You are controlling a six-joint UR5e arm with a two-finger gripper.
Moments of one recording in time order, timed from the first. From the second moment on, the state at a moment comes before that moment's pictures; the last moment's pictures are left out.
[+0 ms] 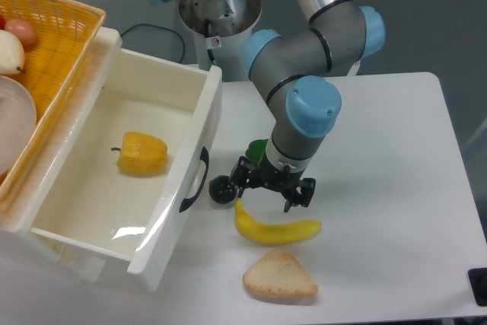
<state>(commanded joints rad) 2.49 -2.00 -1.52 -1.20 1.32 0.70</state>
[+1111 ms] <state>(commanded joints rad) 2.44 -2.04 -1.52 -1.18 1.32 0.71</state>
